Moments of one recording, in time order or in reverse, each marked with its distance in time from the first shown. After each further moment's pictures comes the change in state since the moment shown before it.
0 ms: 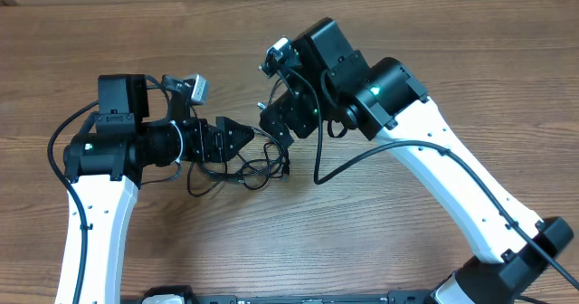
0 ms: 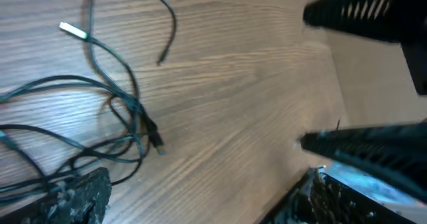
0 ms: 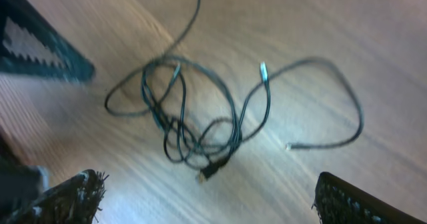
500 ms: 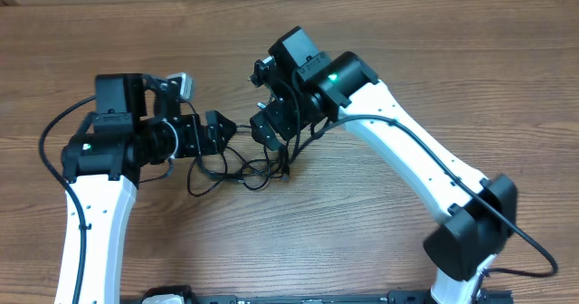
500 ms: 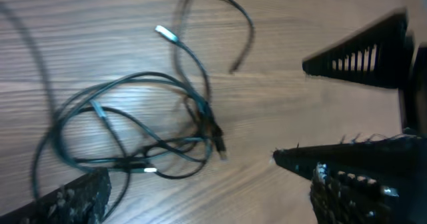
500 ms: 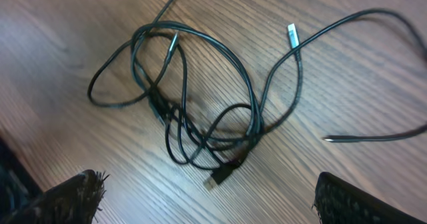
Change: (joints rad) left arm 0.024 0.000 0.000 0.018 -0.256 -0.089; right arm 0.000 0.190 0.000 0.022 -0.065 0.057
